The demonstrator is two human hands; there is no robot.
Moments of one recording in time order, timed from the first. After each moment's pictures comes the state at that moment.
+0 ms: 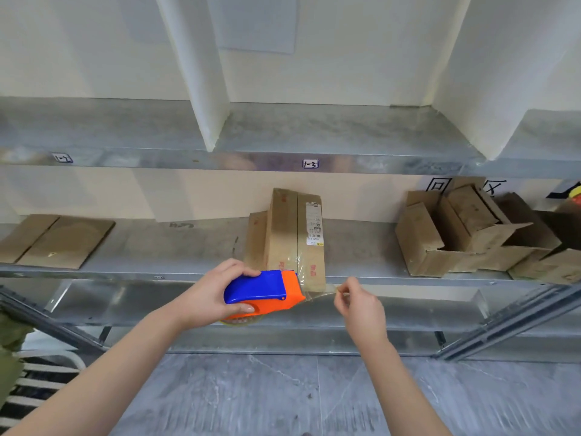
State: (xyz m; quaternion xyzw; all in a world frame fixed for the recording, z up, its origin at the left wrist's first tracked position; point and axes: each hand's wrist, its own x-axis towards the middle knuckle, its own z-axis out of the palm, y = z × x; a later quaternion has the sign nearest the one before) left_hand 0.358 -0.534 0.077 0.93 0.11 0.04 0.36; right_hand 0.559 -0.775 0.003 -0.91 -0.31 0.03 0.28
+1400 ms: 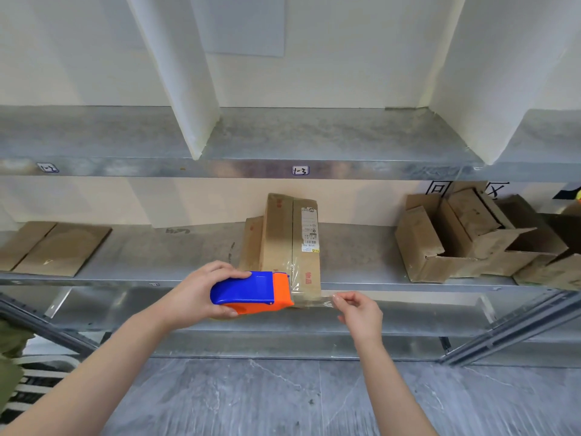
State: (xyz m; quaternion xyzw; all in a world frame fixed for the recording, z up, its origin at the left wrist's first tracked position) left_hand 0.366 -0.517 0.076 0.94 0.14 0.04 0.32; right_hand 0.579 -0.766 -0.021 -0.78 -0.02 0.22 0.59
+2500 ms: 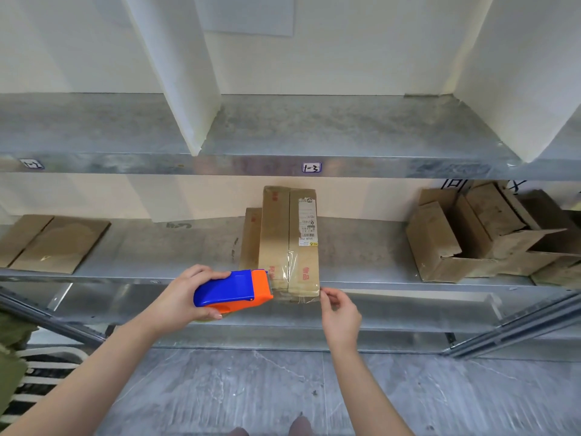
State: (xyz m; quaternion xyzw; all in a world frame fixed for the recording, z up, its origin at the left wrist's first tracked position) left_hand 0.349 -0.480 0.042 0.92 0.22 0.03 0.33; right_hand 0.547 -0.717 -0.041 -0.82 -0.07 0.14 0.55
